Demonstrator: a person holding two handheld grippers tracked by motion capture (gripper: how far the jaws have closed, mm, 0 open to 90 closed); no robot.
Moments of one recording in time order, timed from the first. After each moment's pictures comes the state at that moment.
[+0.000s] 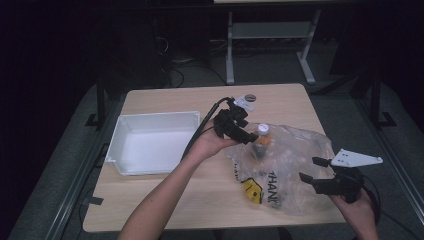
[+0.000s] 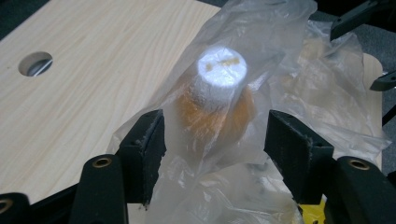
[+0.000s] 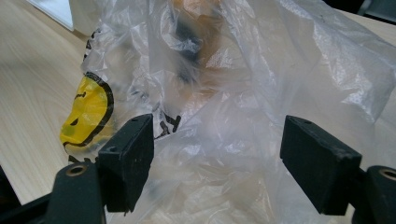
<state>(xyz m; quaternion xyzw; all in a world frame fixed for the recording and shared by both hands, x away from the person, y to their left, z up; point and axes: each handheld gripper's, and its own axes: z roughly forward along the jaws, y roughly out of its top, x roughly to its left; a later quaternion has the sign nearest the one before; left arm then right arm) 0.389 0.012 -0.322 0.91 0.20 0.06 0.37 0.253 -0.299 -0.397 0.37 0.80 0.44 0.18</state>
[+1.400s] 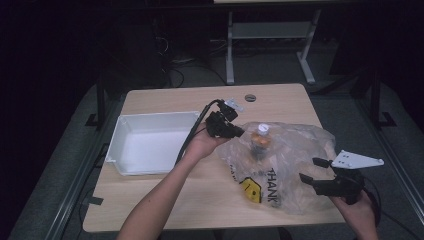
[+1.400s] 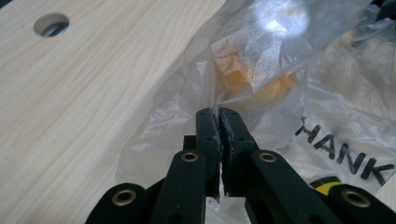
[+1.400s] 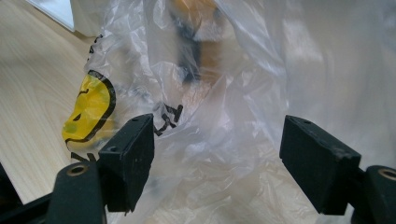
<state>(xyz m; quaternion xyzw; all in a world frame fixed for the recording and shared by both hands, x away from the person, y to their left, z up) 0.401 0.037 -0.338 0.90 0.25 0.05 0.35 0.249 -0.299 -0.397 0.37 0.80 0.44 0.18</state>
